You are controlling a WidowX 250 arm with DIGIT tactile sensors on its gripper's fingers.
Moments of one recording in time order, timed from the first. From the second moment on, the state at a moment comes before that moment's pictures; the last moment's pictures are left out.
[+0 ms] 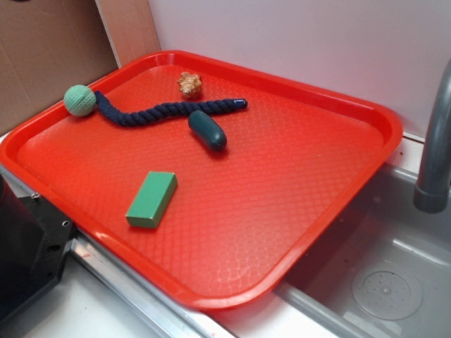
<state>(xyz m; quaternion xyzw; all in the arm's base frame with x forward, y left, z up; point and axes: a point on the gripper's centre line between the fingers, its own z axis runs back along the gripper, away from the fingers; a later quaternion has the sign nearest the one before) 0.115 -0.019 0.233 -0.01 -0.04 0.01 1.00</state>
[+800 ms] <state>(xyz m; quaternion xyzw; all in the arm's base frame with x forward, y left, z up) 0.143 -0.003 0.215 0.01 -0.06 0.11 0.99</state>
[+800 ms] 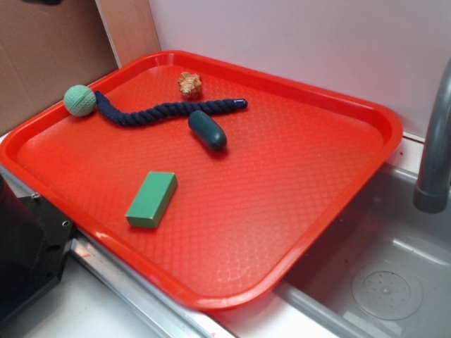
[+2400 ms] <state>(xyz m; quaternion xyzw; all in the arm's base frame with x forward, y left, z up) 0.281 0.063 0.059 0.07 -0.11 0.29 0.95</state>
